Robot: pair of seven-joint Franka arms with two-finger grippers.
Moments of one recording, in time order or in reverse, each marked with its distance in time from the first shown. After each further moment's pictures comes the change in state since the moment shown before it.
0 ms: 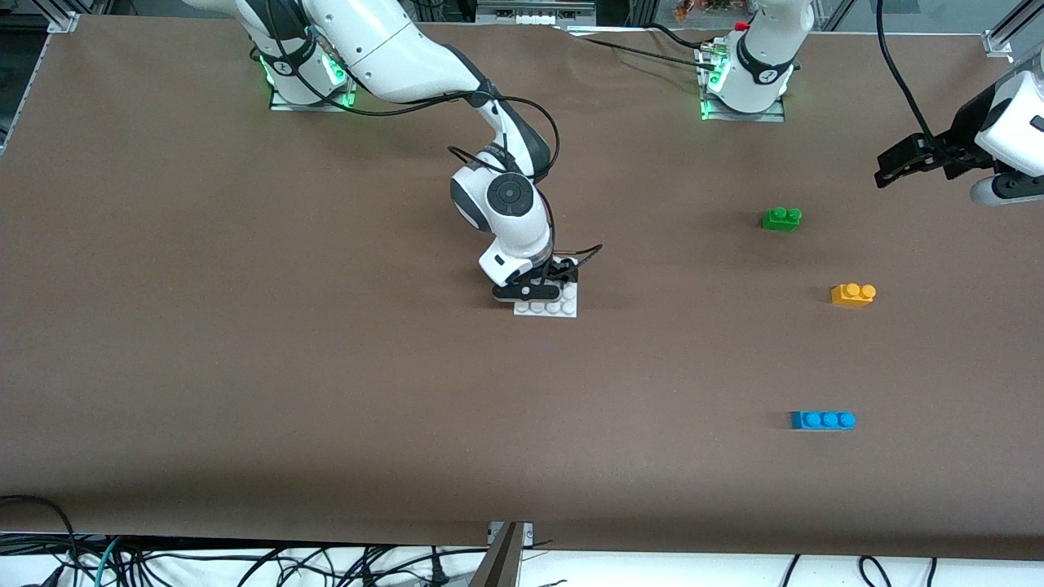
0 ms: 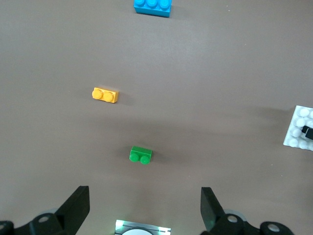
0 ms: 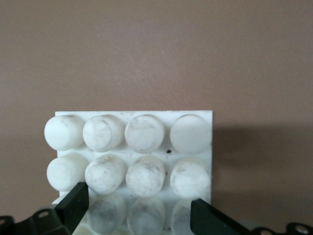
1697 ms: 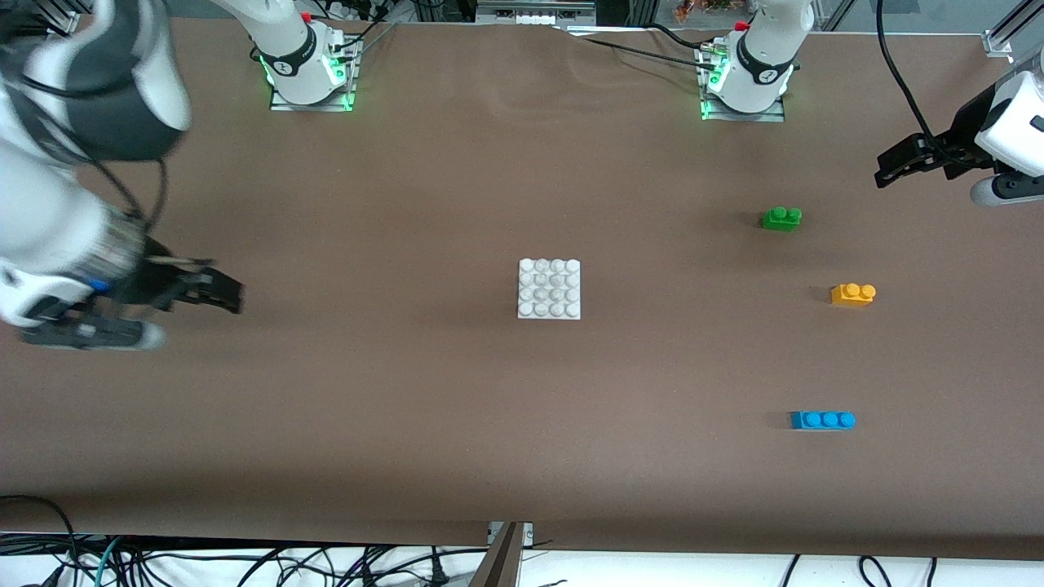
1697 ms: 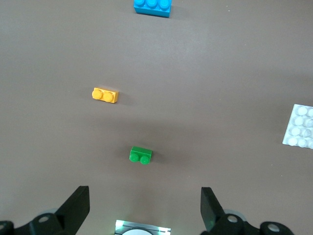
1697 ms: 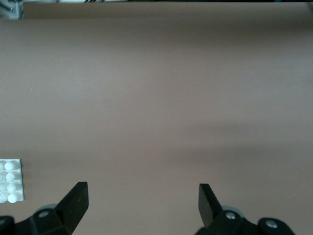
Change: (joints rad) left arm 0.000 0.000 0.000 0.000 0.000 0.001 0.000; right arm -0.574 -0.516 -0.168 0.220 -0.005 -0.869 -0.692
